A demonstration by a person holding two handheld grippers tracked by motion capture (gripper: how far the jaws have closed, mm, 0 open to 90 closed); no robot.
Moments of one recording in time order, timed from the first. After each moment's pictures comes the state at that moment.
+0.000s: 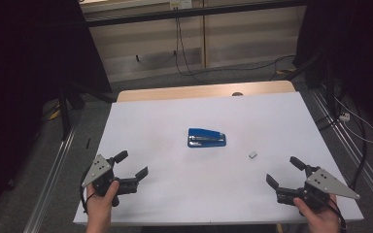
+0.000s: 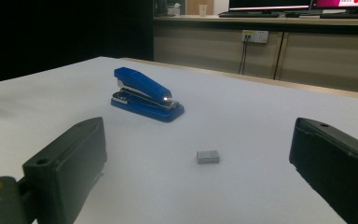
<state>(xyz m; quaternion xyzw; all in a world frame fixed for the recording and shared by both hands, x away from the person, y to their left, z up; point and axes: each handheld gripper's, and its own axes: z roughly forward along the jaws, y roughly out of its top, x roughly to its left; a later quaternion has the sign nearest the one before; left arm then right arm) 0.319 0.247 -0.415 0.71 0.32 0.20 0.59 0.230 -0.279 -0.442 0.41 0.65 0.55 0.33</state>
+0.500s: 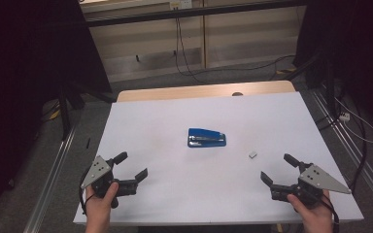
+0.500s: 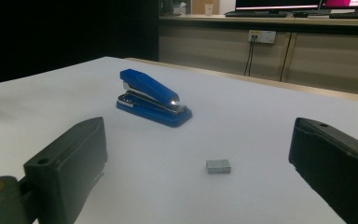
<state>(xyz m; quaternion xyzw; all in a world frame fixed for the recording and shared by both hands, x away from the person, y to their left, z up) 0.316 0.246 -0.414 0.72 0.32 0.20 0.58 0.241 -0.269 -0.440 0.41 0.65 0.55 0.33</state>
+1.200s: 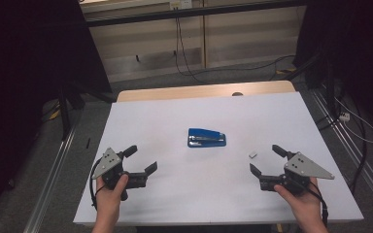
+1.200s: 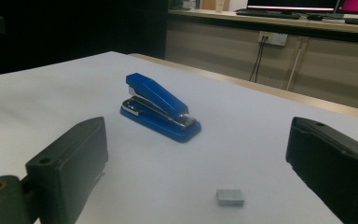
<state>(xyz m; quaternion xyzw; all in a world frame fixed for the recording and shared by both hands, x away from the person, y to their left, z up) 0.332 0.219 -0.409 0.72 0.31 0.19 0.59 0.267 -0.247 -0.426 0.38 0.68 0.54 0.33</state>
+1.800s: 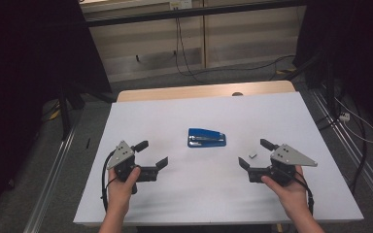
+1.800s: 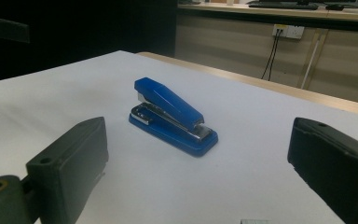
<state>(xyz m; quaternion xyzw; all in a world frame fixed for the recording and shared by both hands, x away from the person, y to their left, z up) 0.351 0.191 -0.409 0.73 0.30 0.17 0.59 0.294 -0.225 -0.424 0.38 0.68 0.54 0.30</state>
